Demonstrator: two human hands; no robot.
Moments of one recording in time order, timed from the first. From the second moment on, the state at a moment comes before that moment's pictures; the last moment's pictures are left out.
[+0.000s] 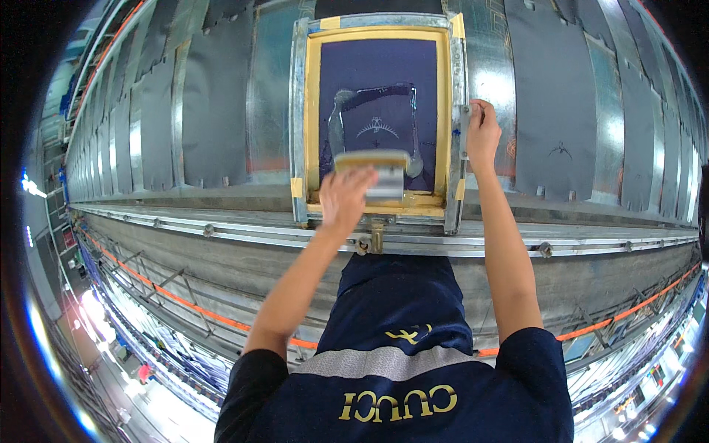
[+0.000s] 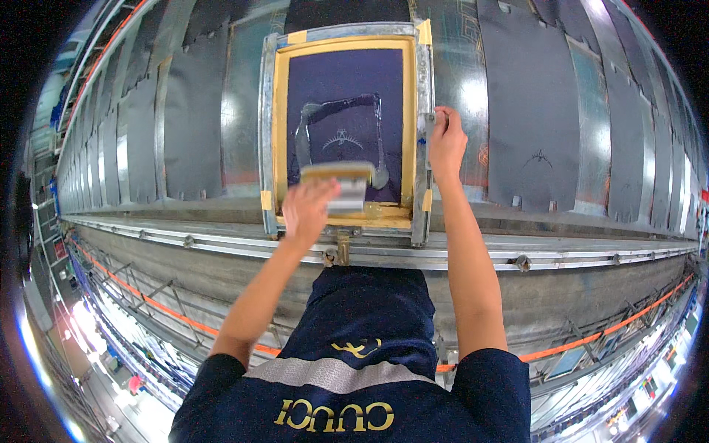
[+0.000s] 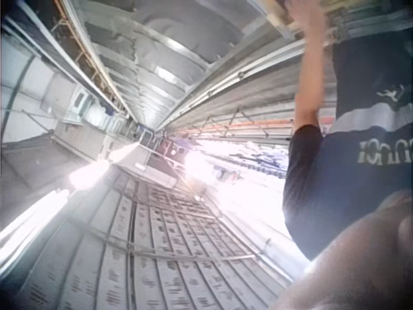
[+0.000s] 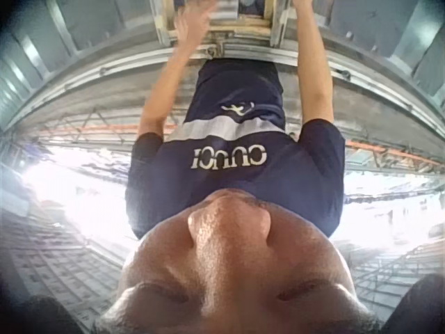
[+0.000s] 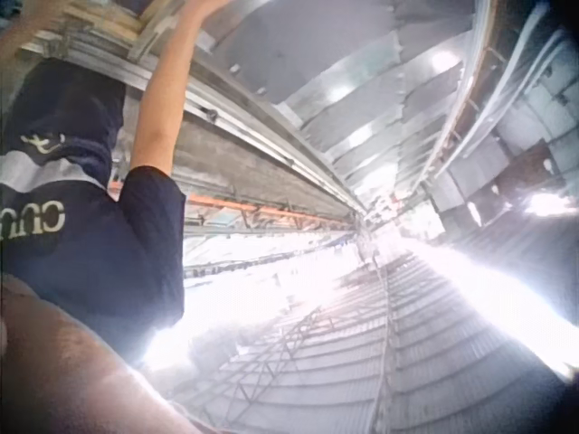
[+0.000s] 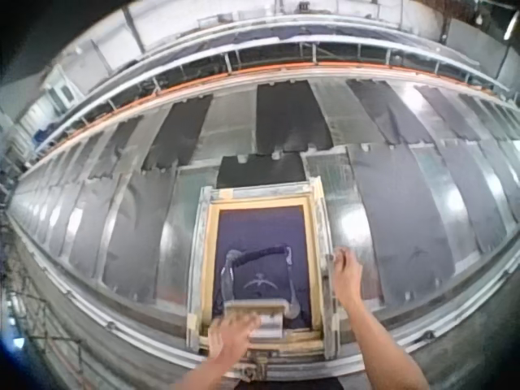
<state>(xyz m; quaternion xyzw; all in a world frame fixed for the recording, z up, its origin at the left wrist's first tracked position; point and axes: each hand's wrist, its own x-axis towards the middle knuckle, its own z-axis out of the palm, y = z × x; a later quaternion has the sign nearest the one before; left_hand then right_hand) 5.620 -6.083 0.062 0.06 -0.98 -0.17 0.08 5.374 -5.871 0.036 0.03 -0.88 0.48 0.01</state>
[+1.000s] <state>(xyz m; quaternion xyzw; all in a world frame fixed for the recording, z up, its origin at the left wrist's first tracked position) 5.480 -6.124 0.073 0.12 -0.99 -0.12 0.04 5.374 -5.871 0.047 -0.01 -0.87 0.49 -0.05</state>
